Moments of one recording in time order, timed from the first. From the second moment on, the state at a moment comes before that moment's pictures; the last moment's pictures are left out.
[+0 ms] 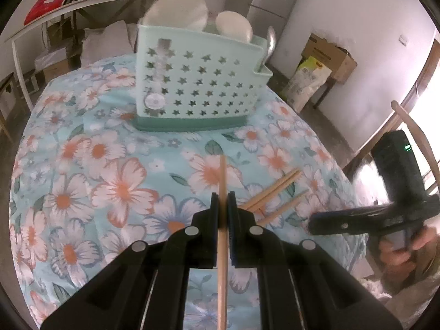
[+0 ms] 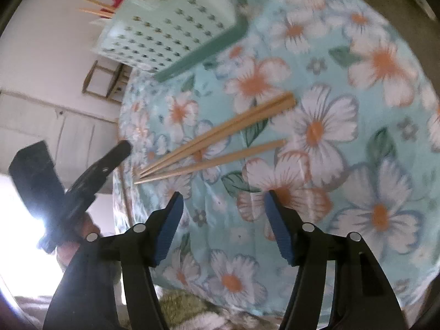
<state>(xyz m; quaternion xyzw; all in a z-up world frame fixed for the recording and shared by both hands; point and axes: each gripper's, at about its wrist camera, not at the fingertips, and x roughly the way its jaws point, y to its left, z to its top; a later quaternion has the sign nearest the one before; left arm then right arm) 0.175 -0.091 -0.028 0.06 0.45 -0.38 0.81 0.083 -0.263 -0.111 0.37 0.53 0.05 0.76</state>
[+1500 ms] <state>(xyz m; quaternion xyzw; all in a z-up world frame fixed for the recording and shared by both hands) 0.185 -0.076 -0.014 0.03 0.43 -0.38 0.82 0.120 -0.284 -0.046 0.33 0.40 0.02 0.86</state>
